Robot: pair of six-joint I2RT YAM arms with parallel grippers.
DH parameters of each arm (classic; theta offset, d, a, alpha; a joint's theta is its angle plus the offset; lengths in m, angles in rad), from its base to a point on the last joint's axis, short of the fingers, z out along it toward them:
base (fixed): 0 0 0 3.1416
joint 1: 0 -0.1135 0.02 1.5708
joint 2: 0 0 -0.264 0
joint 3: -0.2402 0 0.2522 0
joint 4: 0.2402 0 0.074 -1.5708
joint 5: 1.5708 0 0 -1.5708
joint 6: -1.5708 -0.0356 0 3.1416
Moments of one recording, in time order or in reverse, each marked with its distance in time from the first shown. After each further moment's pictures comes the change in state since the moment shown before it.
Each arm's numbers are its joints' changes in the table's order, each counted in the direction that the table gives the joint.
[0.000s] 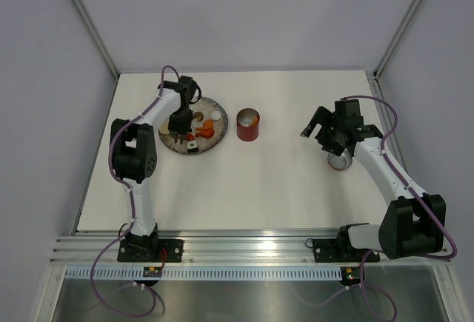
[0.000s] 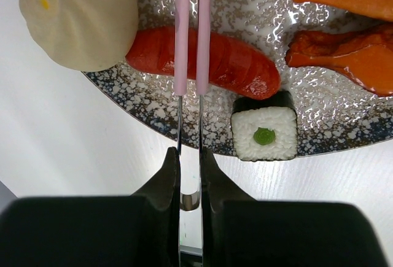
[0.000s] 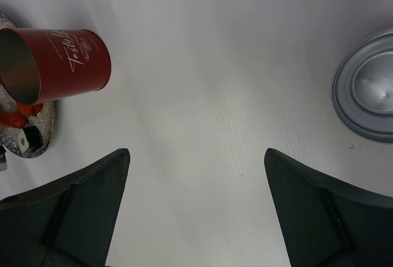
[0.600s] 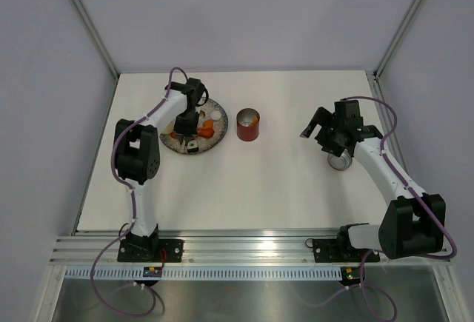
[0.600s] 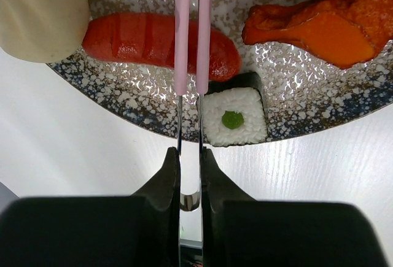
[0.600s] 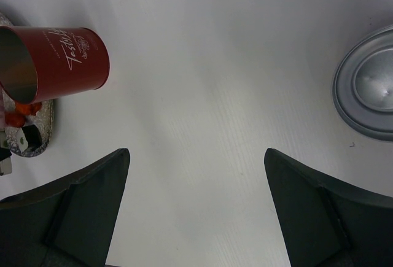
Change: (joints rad) left arm 0.052 0.000 0.000 0.021 0.013 -0.007; right arm 0.000 0.000 0.007 -0.003 -0.003 -0.004
